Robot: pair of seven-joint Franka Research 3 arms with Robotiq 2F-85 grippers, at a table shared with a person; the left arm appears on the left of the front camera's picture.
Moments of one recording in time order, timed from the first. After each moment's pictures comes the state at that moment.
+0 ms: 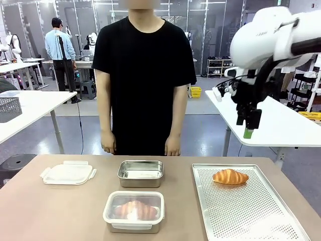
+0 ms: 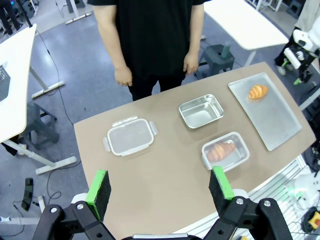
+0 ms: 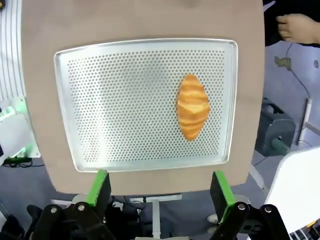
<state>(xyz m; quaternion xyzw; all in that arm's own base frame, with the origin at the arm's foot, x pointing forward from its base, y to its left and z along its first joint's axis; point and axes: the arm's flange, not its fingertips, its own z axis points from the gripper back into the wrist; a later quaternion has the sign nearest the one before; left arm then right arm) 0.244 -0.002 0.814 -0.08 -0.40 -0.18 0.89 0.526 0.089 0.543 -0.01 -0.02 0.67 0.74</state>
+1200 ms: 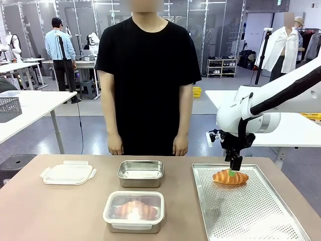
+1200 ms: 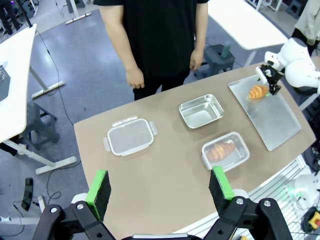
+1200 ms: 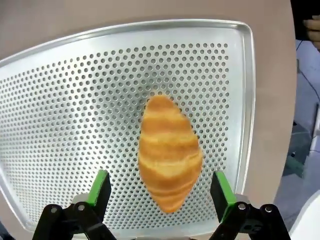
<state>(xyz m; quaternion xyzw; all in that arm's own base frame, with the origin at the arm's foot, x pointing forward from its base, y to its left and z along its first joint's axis) 0.244 -0.002 0.814 -0.08 -0.40 -0.18 0.89 0.591 0.072 0.347 0.01 -0.04 0.66 0.75</state>
